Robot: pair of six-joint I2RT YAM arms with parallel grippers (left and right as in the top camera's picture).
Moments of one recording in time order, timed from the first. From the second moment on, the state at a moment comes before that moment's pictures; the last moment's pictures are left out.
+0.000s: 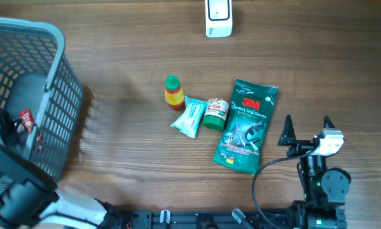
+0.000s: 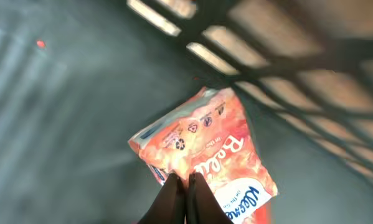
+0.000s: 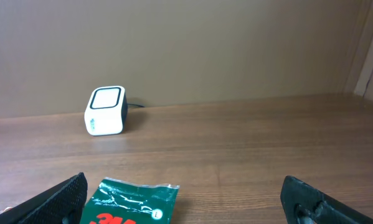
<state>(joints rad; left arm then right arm) 0.82 1.80 1.27 -0.67 -0.16 -1.15 -0.07 0.02 0.01 0.00 -0.05 0.06</state>
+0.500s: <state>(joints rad) 0.74 1.07 1.27 -0.48 0.42 -1.15 -0.07 0.02 0.01 0.00 -0.05 0.06</state>
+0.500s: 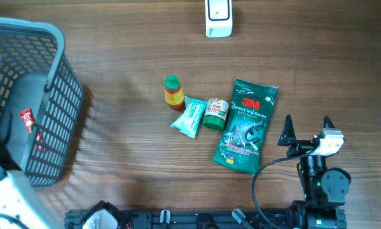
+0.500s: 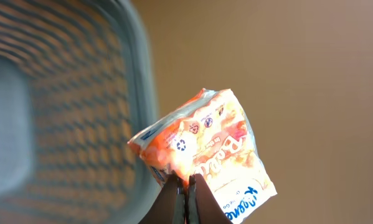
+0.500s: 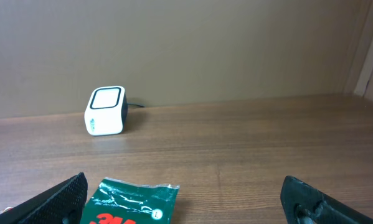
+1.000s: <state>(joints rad) -0.37 1.15 1.23 -1.09 0.06 -0.89 -0.07 0.02 0.01 0.00 -0.05 0.06</state>
